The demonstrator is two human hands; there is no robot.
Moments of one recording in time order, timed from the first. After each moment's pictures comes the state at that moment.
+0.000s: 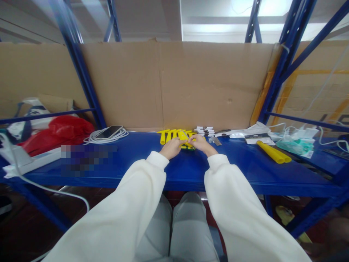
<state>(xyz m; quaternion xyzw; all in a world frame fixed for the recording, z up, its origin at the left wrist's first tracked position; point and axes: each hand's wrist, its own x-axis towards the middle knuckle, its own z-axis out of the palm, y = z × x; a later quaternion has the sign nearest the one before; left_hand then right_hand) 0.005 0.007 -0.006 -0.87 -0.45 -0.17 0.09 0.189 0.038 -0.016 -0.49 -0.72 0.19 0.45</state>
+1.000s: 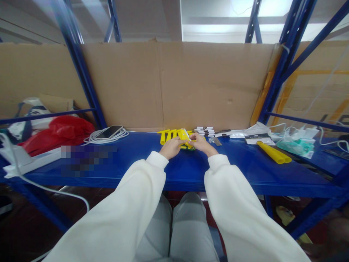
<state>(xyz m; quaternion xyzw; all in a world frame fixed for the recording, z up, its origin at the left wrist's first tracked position) 0.001 0.003 -0.003 -0.87 -0.45 -0.18 0.09 0.195 0.048 -0.025 -0.48 -0.69 0.25 0.48</state>
